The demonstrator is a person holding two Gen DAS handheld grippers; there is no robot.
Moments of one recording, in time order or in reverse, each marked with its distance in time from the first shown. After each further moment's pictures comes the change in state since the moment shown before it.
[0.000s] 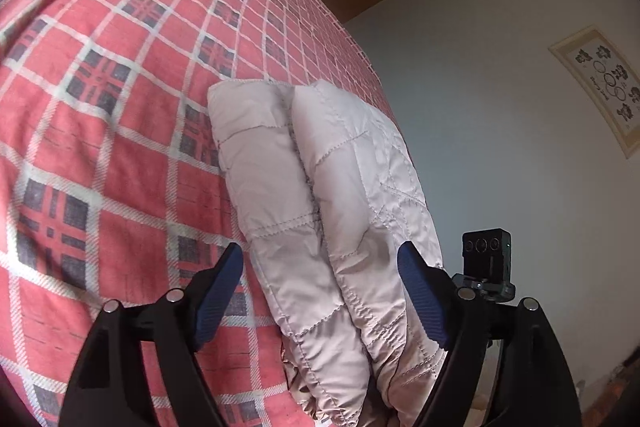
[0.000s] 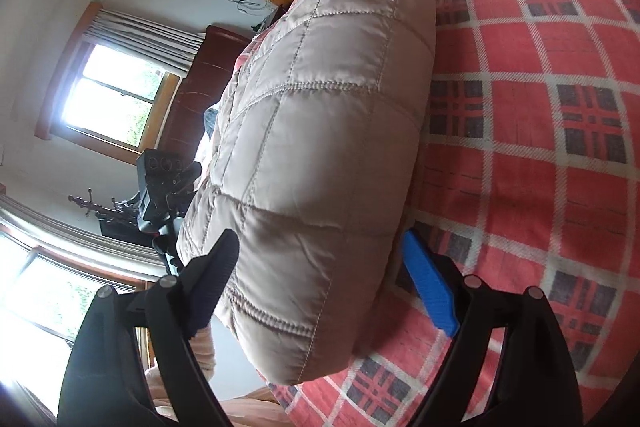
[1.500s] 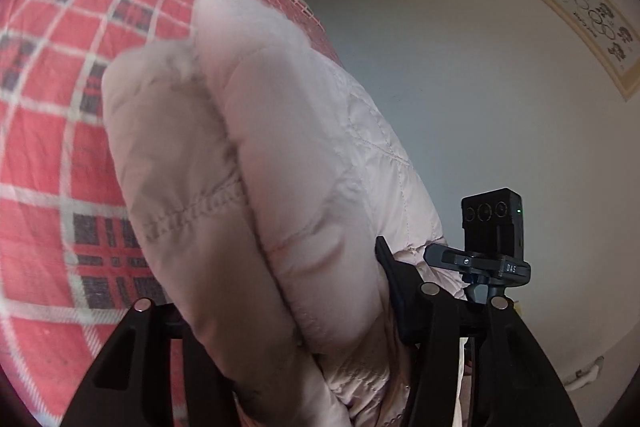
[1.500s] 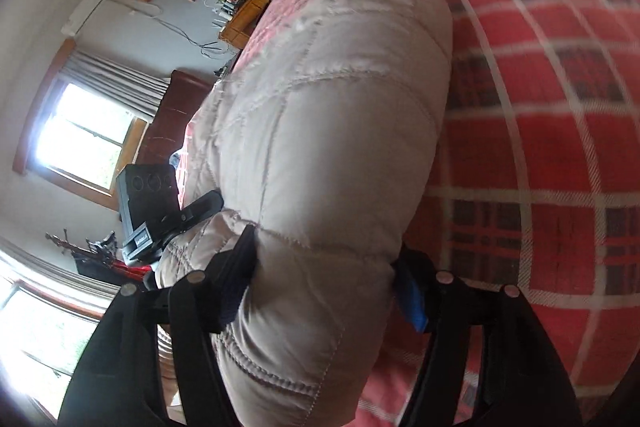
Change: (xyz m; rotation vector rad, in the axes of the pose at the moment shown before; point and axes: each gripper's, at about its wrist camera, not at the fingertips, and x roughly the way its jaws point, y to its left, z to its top) left arm 0.209 -0.105 0.010 0.155 0.120 -0.095; right arm -0.092 -0.091 0.007 0.059 -0.156 -0.115
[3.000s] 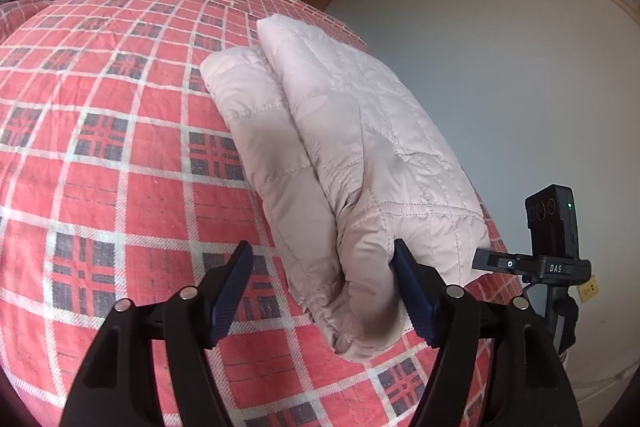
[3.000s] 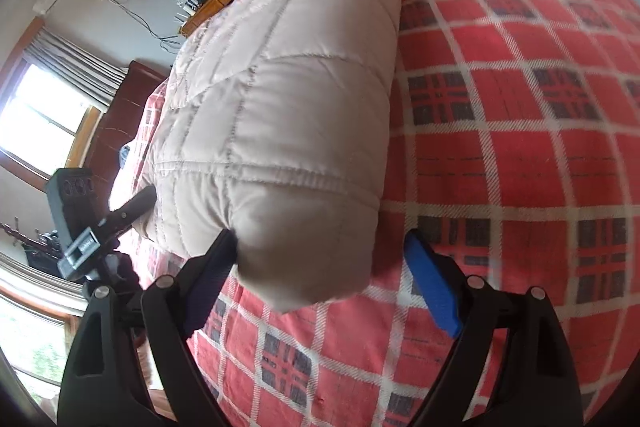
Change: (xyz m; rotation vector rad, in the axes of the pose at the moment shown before) left arm -0.062 -0.055 -0.080 0.127 -0.097 0.341; right arm -0.019 0.037 -0.108 -0.061 -0.058 -0.265
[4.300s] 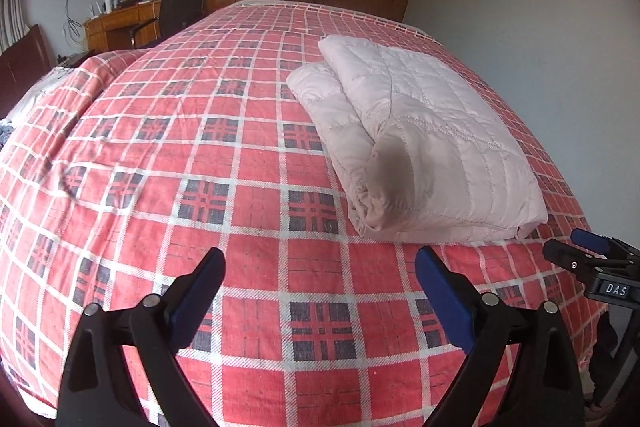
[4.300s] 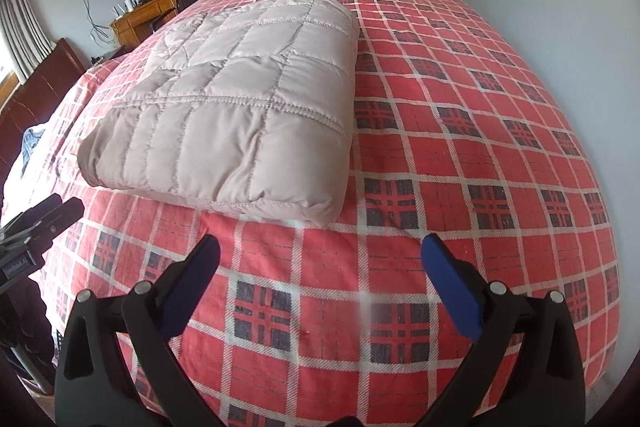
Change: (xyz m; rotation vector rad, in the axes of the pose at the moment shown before) left arm -0.054 -0.063 -0.061 0.072 -0.057 0.456; right arm -0.035 0.062 -0.071 -0.130 -0.167 -0.454
